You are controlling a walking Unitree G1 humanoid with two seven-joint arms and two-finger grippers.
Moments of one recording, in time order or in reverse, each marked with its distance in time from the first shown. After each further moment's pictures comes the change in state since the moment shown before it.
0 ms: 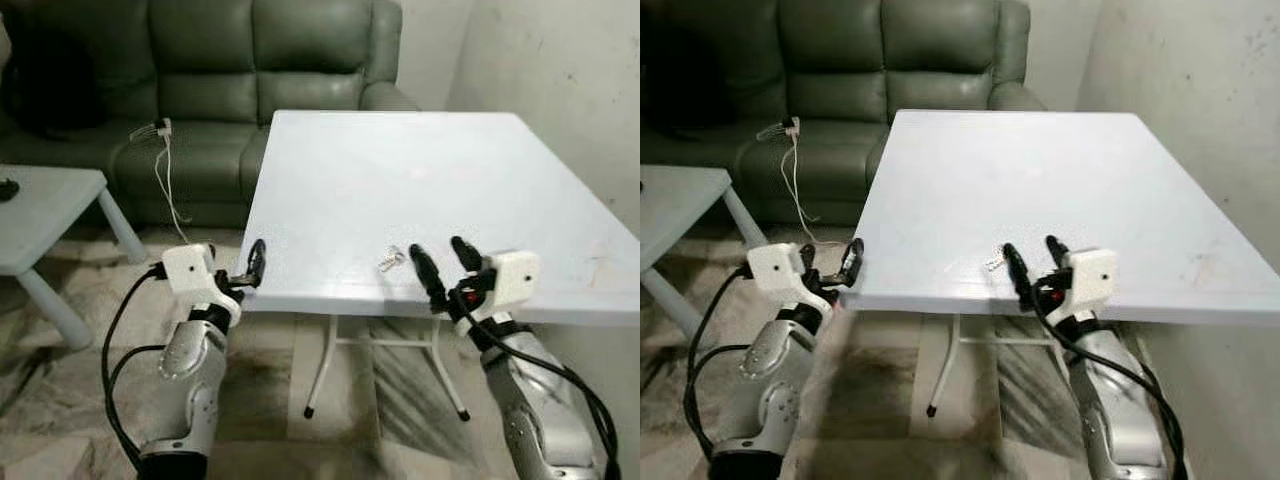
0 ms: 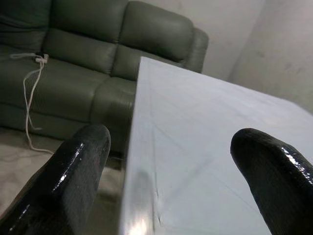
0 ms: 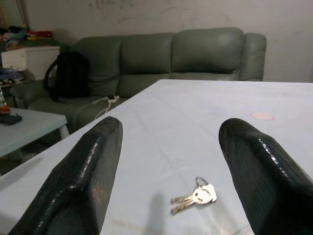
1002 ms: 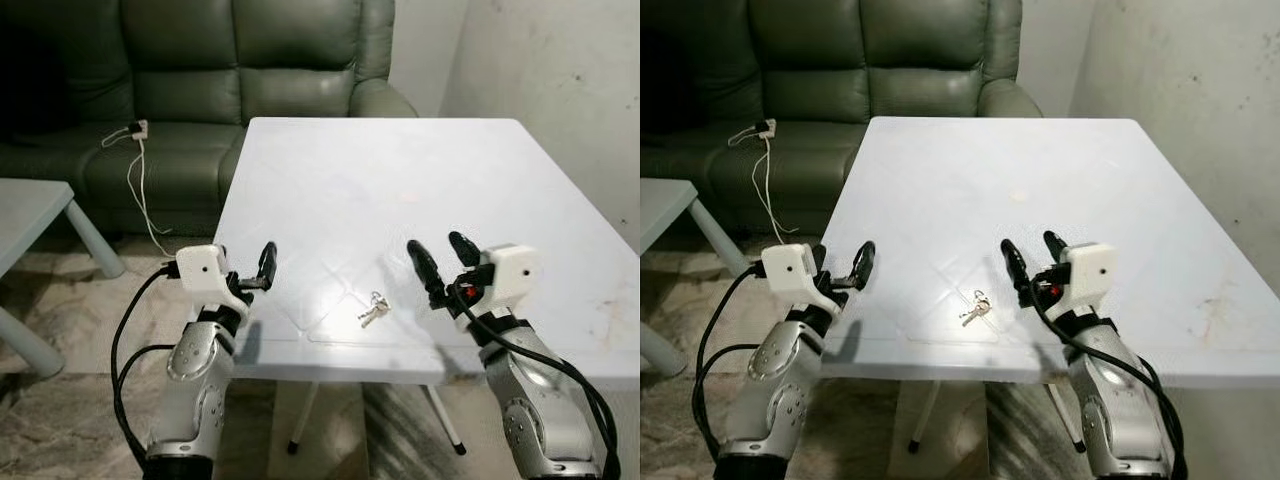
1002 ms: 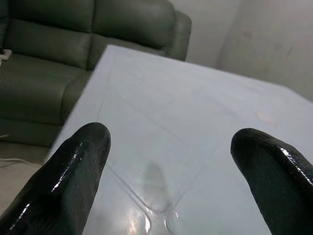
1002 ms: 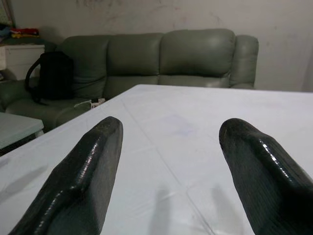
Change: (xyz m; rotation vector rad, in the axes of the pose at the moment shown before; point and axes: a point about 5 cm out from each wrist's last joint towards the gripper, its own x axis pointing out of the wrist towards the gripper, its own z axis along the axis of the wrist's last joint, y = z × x) left arm -0.004 -0.022 -0.014 0.049 0.052 -0.094; right arm 0.003 -0.009 0.006 -0.028 -0.007 -0.009
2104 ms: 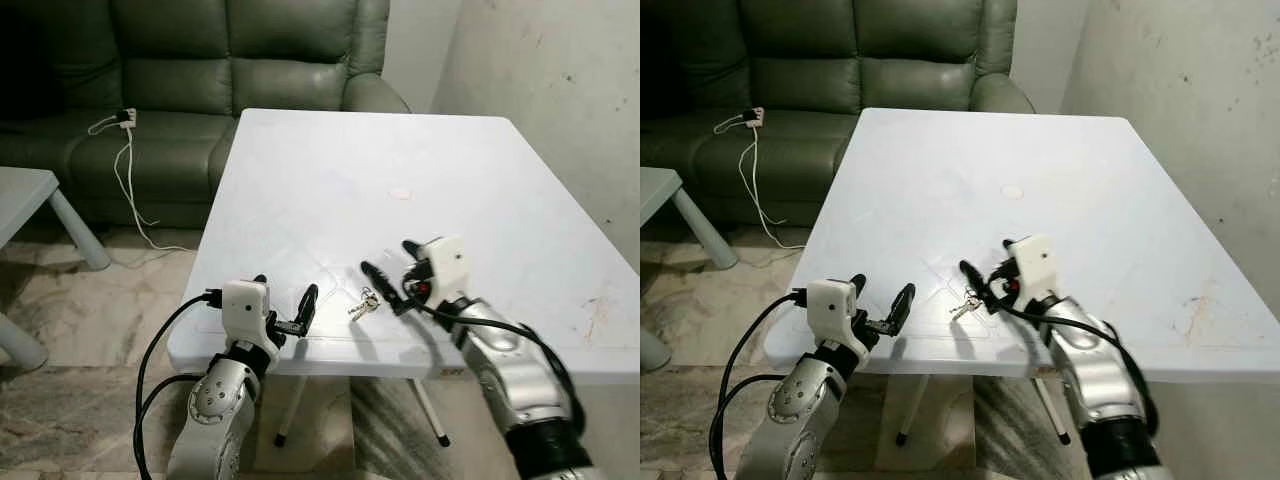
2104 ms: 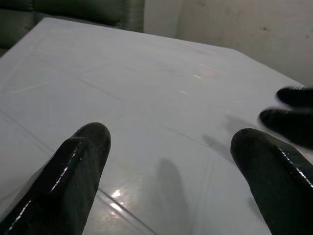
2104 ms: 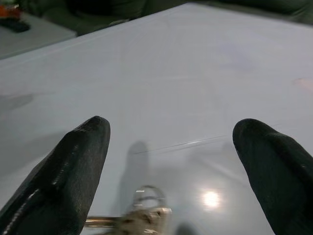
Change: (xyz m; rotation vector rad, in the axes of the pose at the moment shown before) left arm -0.028 -0.038 -0.018 0.068 0.066 -0.158; right arm 0.037 0.023 -0.045 -0.078 0.301 0.228
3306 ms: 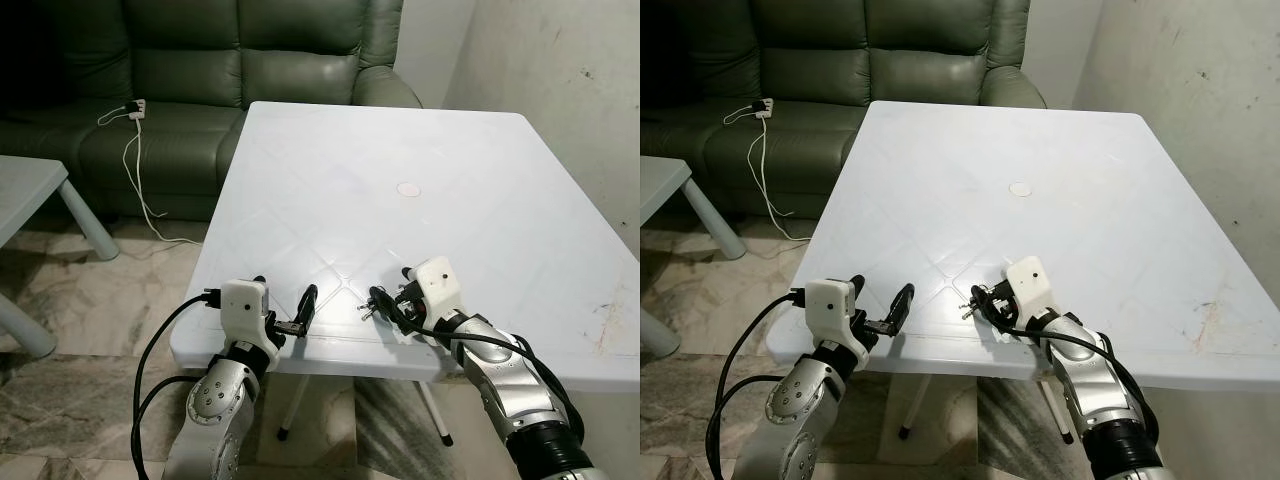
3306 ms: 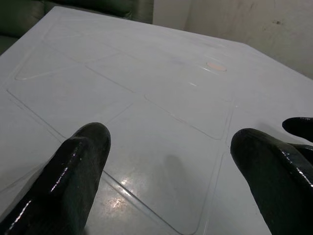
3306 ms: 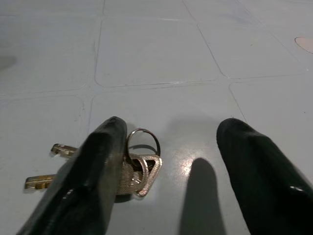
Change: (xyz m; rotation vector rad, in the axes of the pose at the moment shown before) left arm -0.002 -0.001 0.001 -0.012 0.021 0.009; right arm -0.014 -0.016 -0.024 -0.107 0.124 -0.056
